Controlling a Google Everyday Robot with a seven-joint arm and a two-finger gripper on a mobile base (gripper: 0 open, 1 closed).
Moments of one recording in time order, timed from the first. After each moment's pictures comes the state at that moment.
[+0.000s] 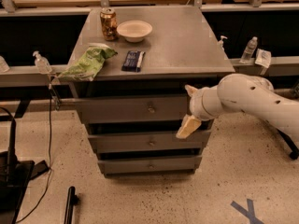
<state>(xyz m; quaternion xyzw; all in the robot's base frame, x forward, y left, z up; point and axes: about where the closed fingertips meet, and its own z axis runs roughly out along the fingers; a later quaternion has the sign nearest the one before) 0.624 -0.133 0.715 -0.61 0.71 -0.01 0.35</state>
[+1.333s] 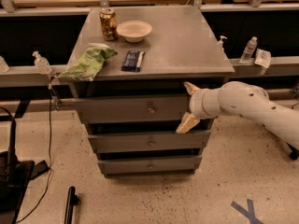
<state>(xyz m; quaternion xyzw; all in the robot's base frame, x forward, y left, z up) 0.659 -0.136 0.695 -0.62 0.67 -0.04 0.40</state>
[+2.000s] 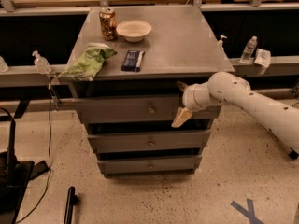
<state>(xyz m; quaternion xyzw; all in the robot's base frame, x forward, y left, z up) 0.718 -0.127 0.654 -0.64 0.66 0.00 0.38</state>
